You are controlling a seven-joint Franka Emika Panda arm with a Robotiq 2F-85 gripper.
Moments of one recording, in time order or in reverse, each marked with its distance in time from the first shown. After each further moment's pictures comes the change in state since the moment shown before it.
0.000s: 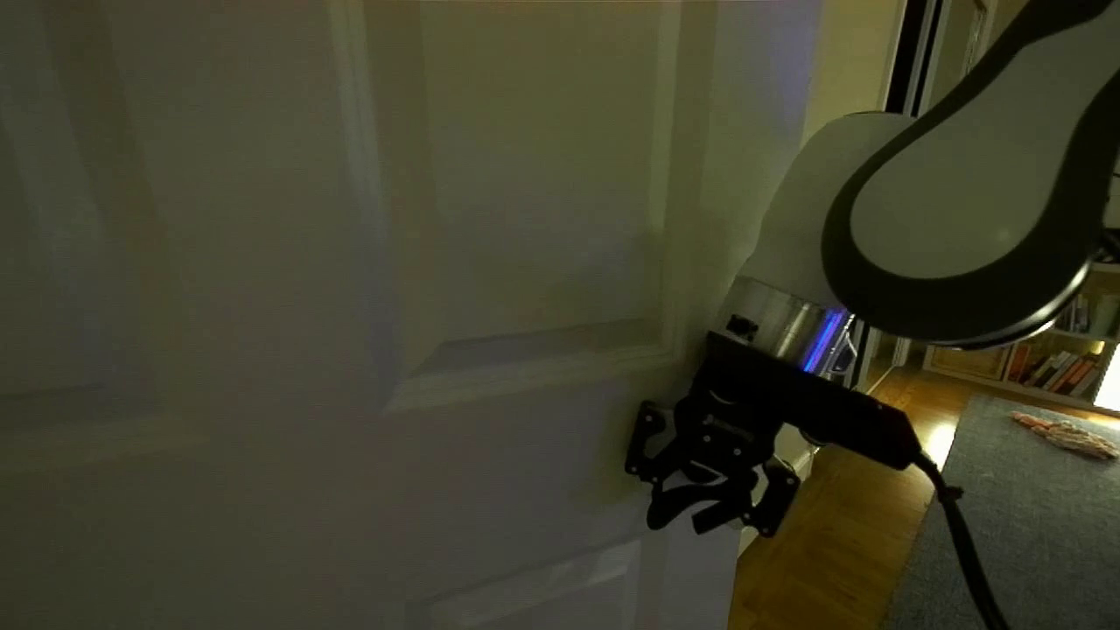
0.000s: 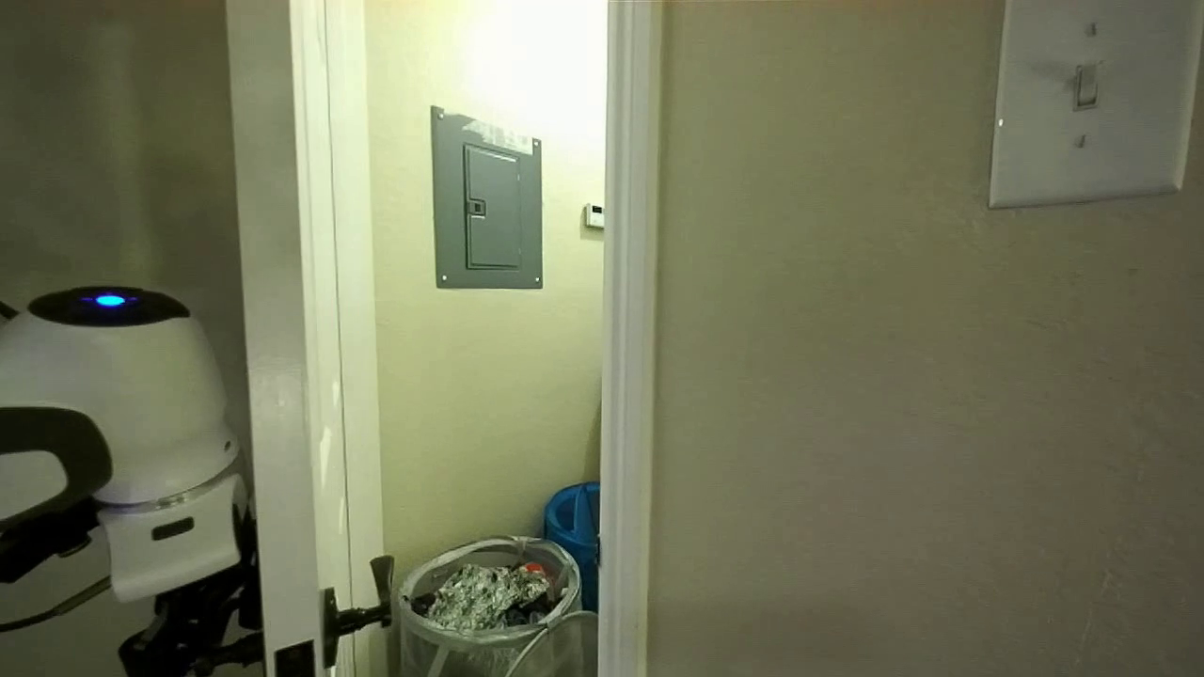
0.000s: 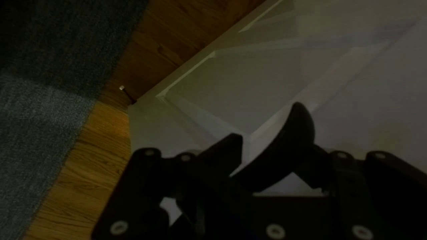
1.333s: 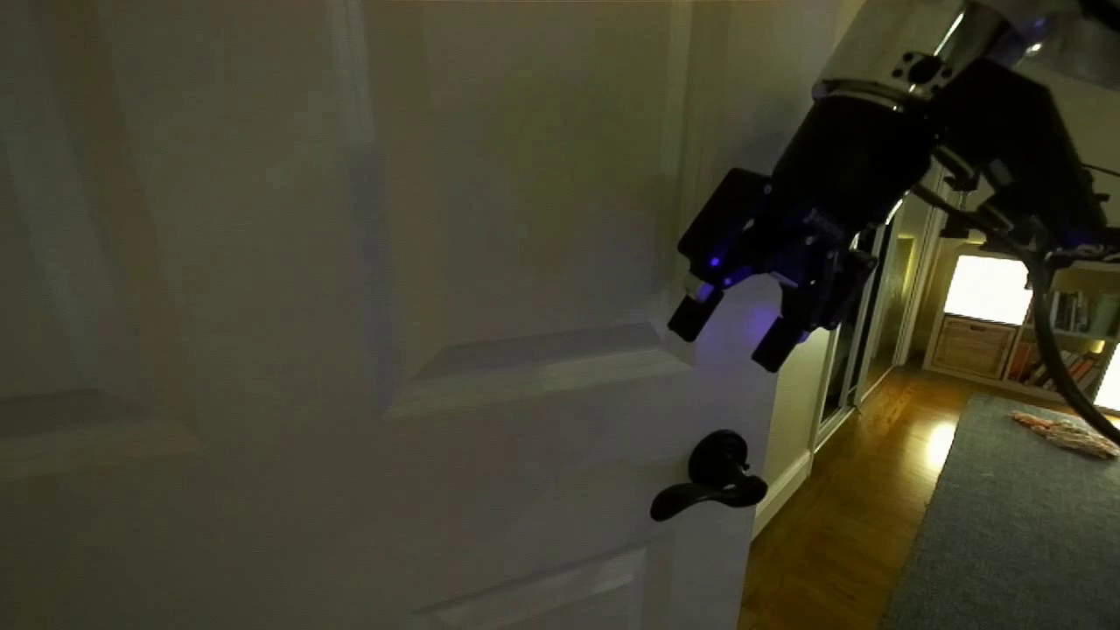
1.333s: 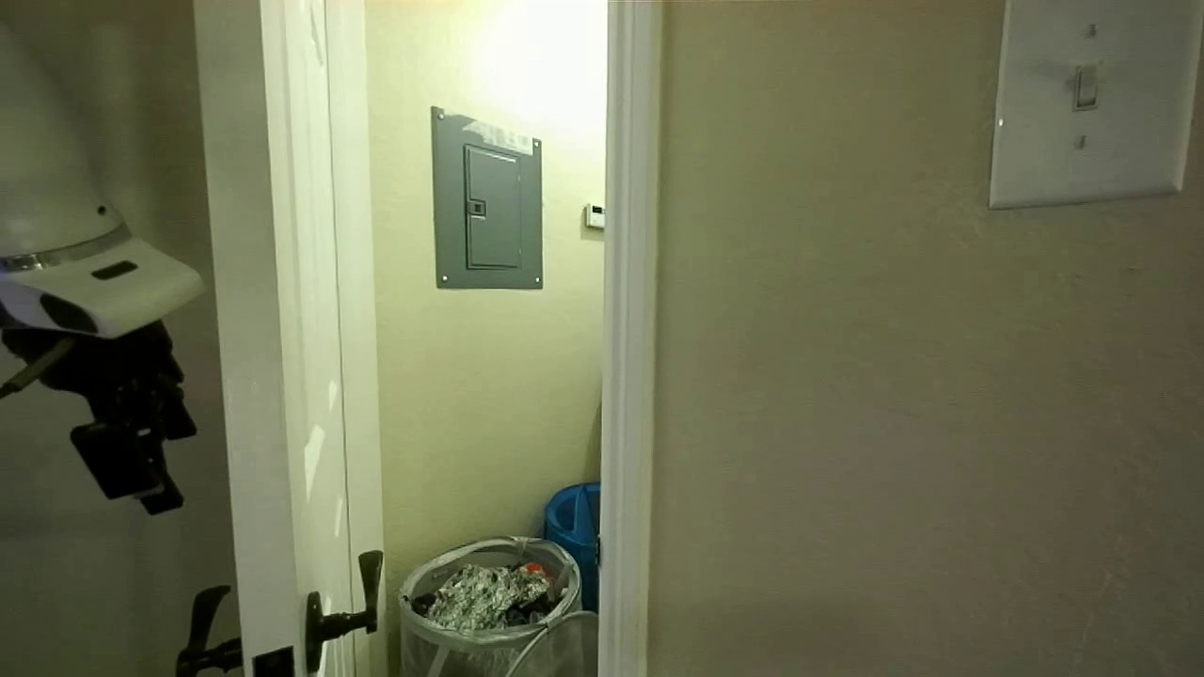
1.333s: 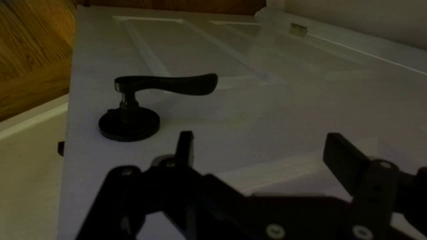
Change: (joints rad) arm 0.139 -0.486 -0.105 -0.141 0.041 -0.205 -0.564
